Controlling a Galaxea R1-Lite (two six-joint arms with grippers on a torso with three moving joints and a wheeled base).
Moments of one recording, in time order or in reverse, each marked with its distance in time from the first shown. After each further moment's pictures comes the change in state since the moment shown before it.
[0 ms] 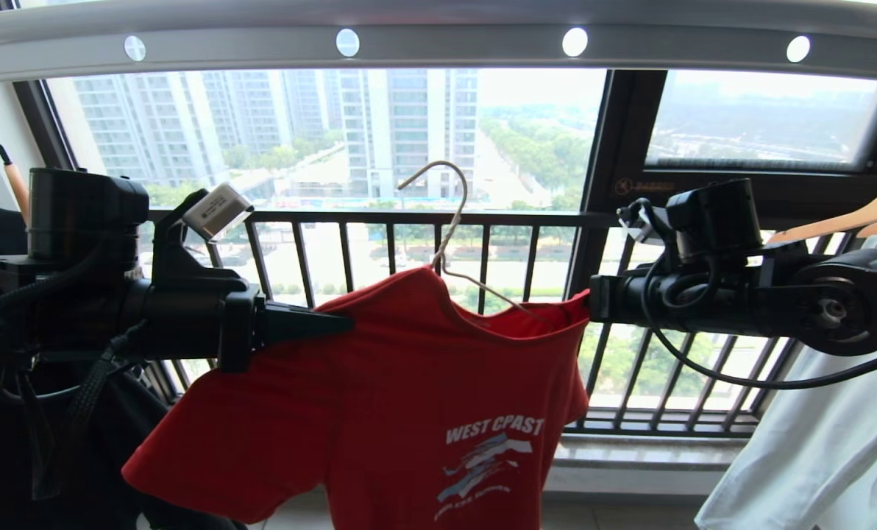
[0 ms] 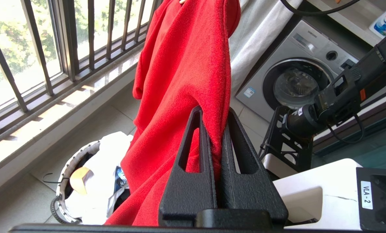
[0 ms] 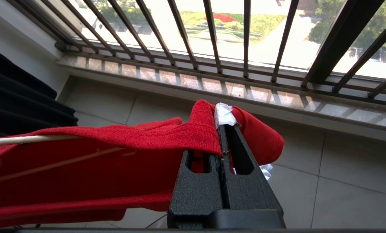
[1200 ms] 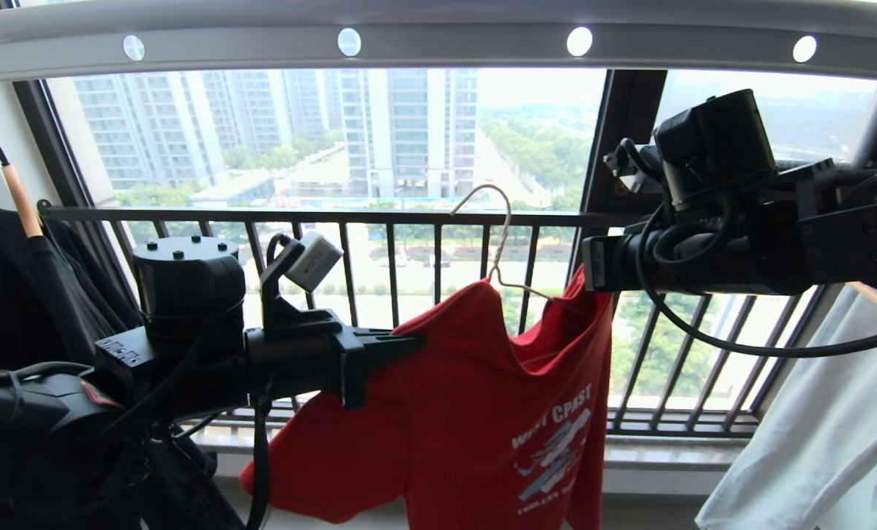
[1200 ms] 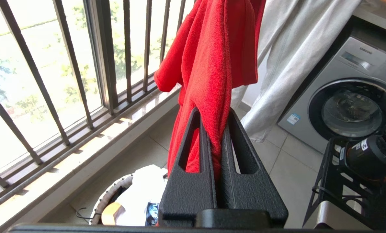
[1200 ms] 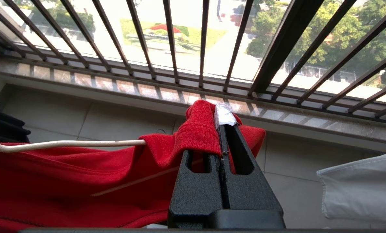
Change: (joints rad) left arm -0.273 0.130 0.223 -0.591 0.398 -0.088; right arm 0.185 -0.058 -0.278 0.359 -0.364 -0.018
